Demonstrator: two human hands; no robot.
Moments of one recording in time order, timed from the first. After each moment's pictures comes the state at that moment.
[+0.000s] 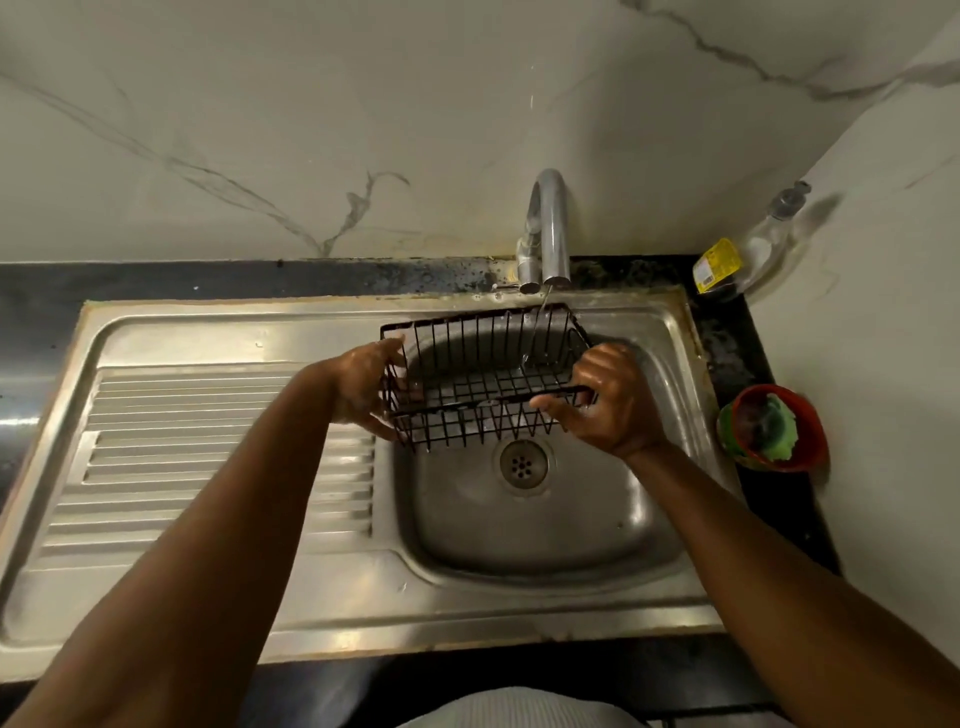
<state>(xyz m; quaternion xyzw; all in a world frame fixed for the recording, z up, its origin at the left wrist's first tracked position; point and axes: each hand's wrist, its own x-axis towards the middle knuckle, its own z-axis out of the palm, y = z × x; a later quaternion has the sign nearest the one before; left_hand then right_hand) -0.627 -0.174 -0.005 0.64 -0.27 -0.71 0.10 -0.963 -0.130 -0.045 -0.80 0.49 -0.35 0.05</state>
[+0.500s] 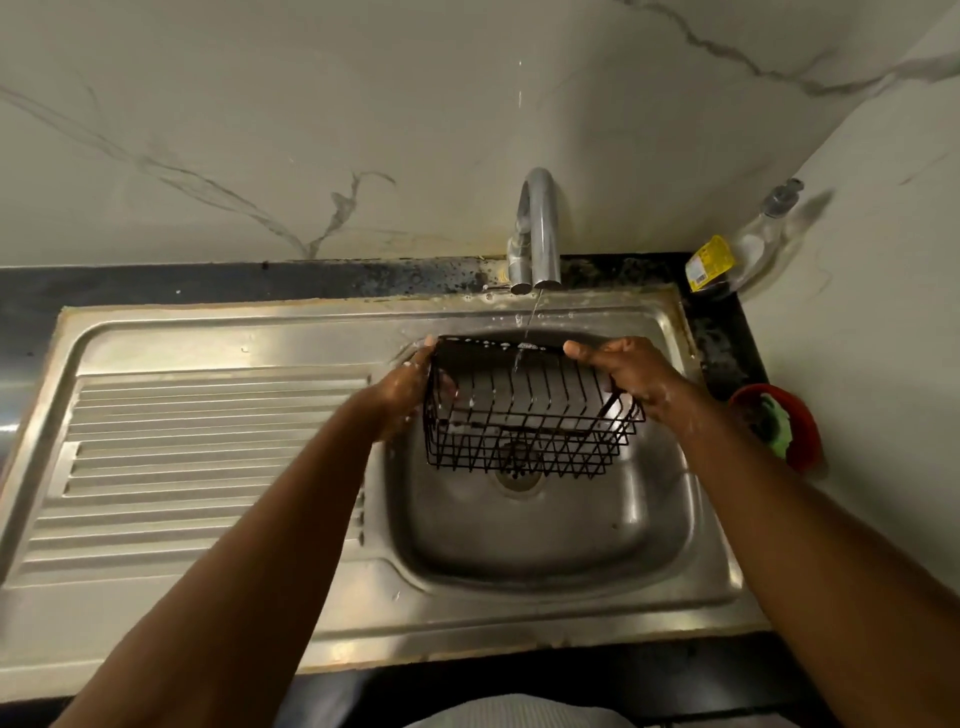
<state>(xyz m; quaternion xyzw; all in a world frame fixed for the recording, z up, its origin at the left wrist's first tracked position) -0.683 -0.164 -0.040 0.63 -0.37 -0.67 0.18 -1.000 -0.172 -0.029 -0.46 0.68 -0.23 0.52</state>
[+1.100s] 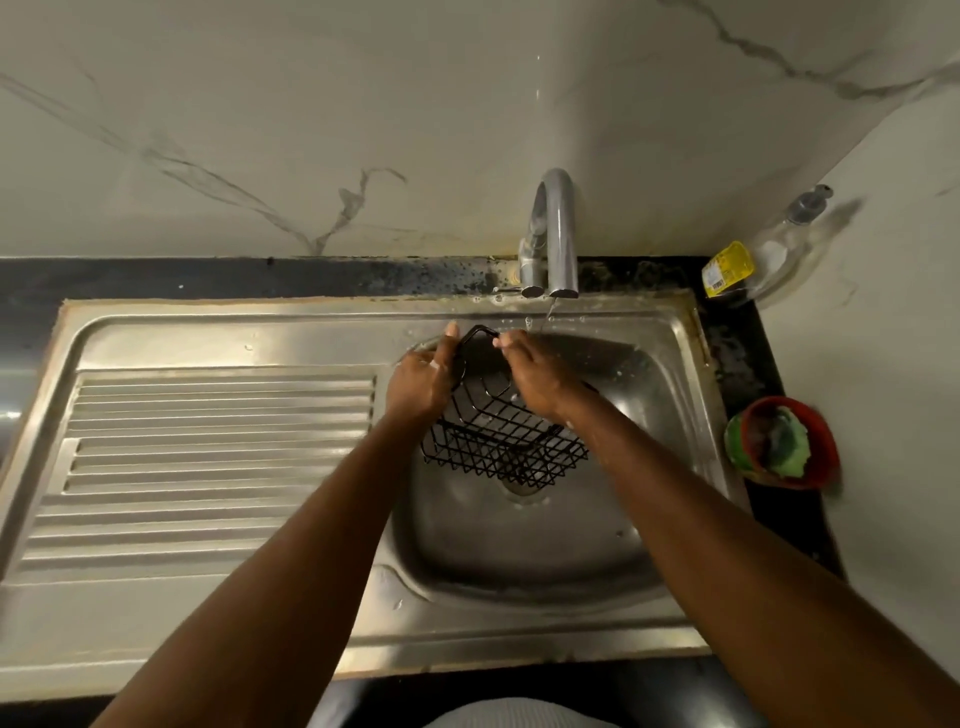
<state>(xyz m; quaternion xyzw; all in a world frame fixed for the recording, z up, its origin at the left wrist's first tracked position) -0.716 -0.161 -0.032 0.71 -0.43 -0.48 0.28 -0.886 -0.179 -0.028 -0.61 0.63 -0.11 0.46</state>
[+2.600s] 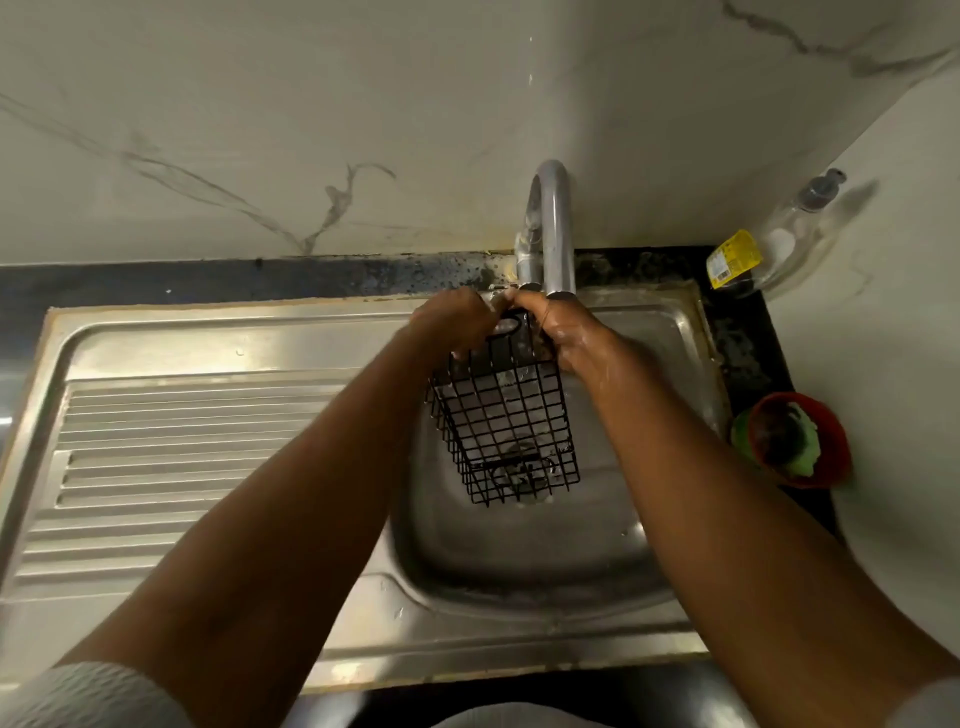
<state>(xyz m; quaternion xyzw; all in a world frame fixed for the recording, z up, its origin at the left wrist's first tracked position) -0.742 -0.261 -0.015 0.64 -0.67 -0.38 -0.03 -0.899 -0.246 -0.029 -0.30 0.67 -0.28 0.62</state>
